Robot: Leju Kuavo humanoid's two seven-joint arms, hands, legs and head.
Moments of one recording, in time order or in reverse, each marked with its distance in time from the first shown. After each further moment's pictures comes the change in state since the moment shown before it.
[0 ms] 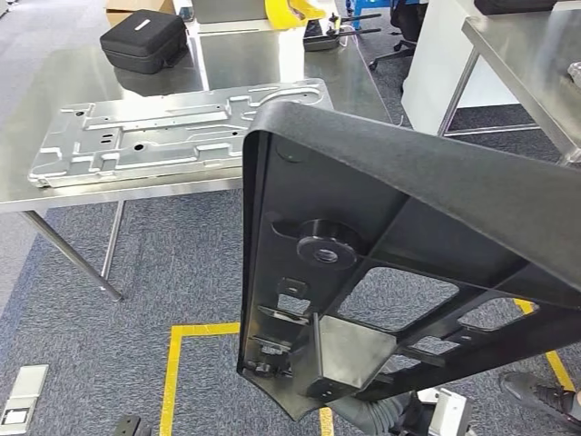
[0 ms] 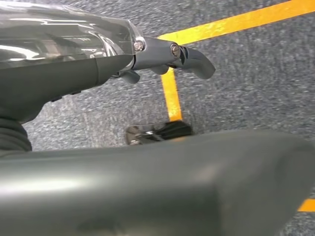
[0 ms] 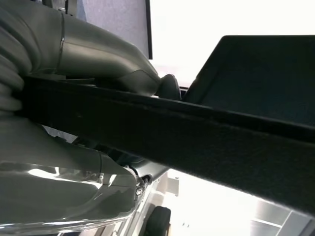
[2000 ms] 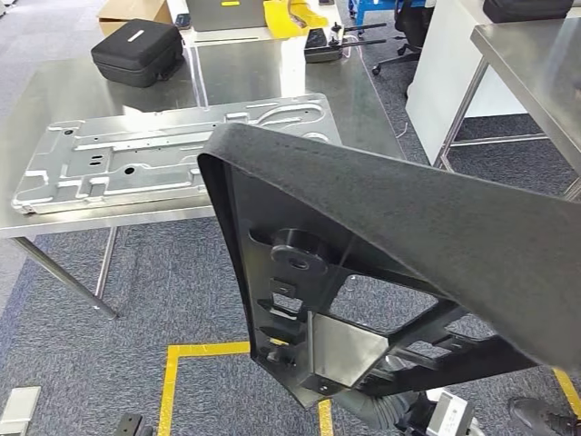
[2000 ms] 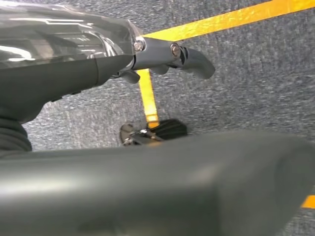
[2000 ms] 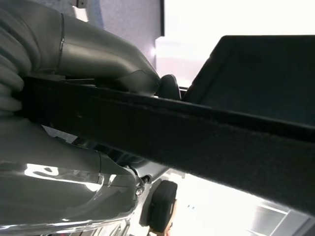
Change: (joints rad) left arm -0.004 -0.009 -0.001 0.000 0.006 -0.003 0.004; right arm 0.017 -0.010 -0.041 -0.027 0.066 -0.041 0.026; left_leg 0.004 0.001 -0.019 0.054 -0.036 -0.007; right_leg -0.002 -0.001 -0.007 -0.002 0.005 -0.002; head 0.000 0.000
